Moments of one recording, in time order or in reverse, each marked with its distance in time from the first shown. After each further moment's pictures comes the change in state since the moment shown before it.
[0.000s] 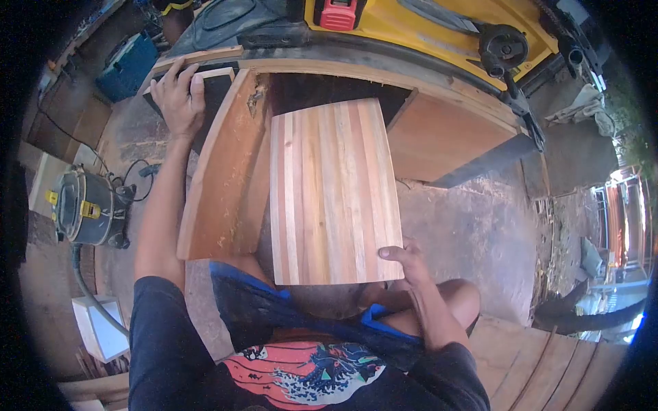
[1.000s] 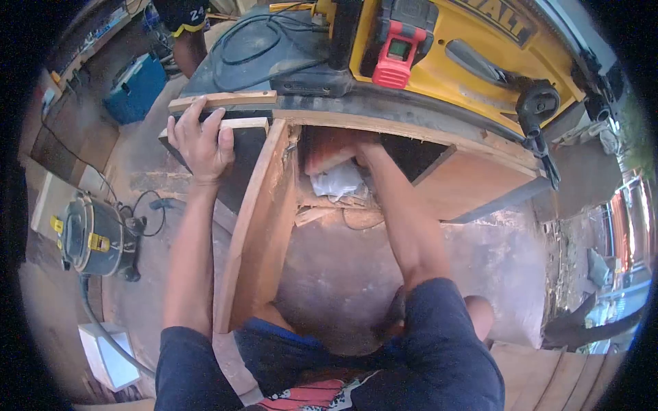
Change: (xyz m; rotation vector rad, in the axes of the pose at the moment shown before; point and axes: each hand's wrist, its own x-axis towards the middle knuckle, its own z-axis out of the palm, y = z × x) left_hand 0.006 -0.011 0.009 -0.007 0.093 0.099; right_hand 0.385 -0.116 0.161 -0.729 0.290 -0.388
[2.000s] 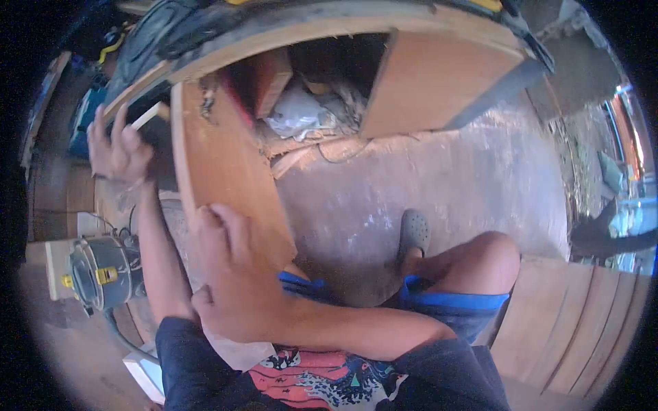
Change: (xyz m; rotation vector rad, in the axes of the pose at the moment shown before) left_hand 0.012 -0.005 -0.013 0.053 0.082 0.285; right_hand -0.390 -0.108 0.001 0.104 -0.150 -0.476
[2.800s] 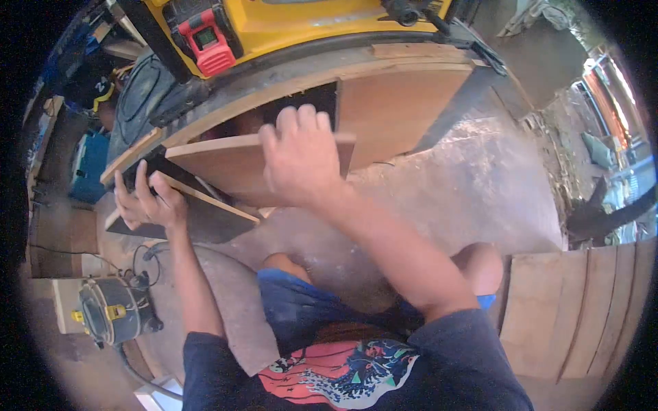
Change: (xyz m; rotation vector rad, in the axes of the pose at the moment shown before) left_hand 0.010 0.095 -0.005 0.104 0.002 -0.435; right_hand 0.112 0.072 -0.145 -1.033 0.249 -0.301
